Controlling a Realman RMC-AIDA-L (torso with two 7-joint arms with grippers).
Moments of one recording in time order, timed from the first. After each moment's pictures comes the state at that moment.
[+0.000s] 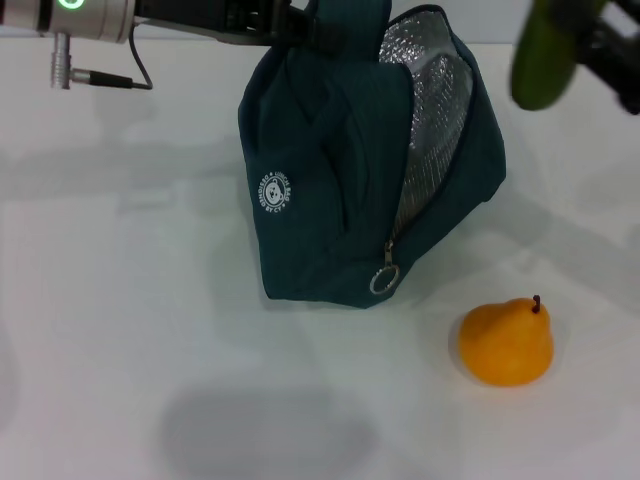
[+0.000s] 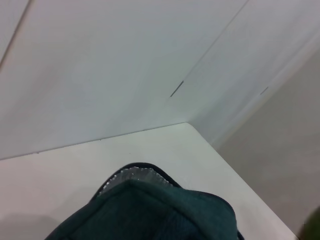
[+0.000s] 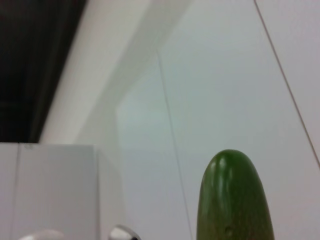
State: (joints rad) left arm -0.79 -2.01 0.82 0.97 2.04 1.58 -2.39; right arm 0.62 2.02 -0.77 -0.22 -1.21 -1.79 0.92
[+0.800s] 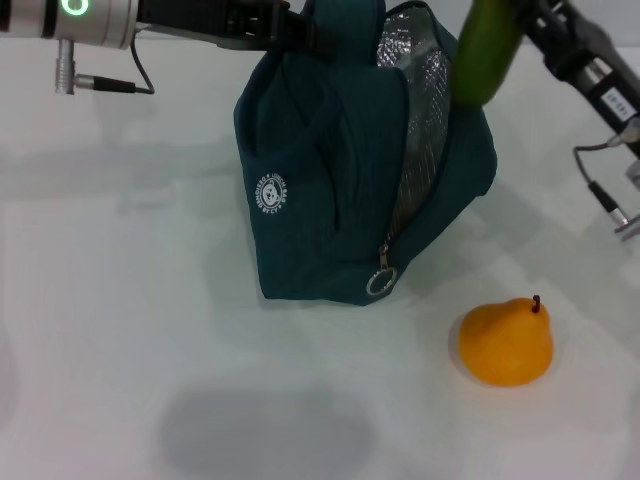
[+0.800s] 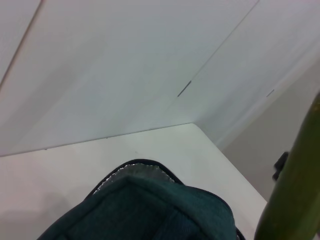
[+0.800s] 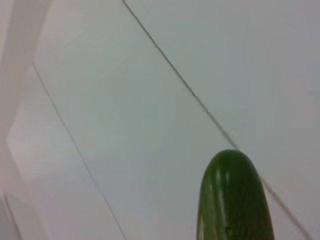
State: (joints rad) left arm -0.79 -2.00 0.82 0.92 2.04 1.55 -2.38; right arm 0.79 2.03 -0.69 0.21 -1.09 -1.64 0.93
